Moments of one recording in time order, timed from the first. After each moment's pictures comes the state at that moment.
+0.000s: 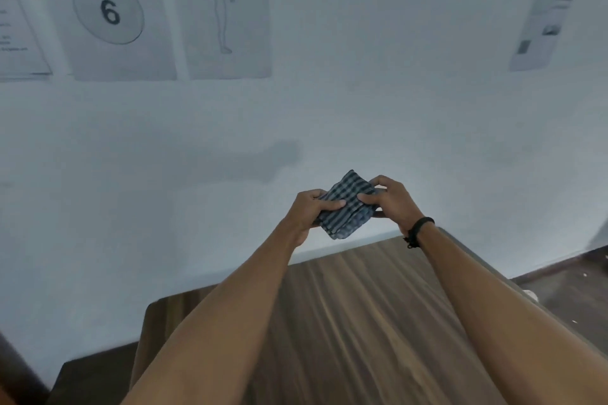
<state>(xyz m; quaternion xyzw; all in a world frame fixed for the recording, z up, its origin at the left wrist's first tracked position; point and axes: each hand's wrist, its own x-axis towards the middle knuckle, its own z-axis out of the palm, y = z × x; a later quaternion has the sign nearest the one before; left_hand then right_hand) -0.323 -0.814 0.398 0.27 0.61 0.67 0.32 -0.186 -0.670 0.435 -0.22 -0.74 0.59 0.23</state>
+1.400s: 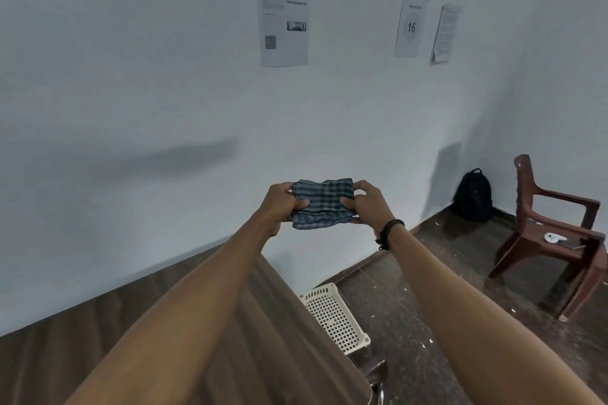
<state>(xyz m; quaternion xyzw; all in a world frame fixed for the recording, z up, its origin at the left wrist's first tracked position) 0.048 -0.237 0.412 0.34 0.63 0.61 0.34 0.226 -0.130 0.419 -0.36 -0.68 0.55 0.33</state>
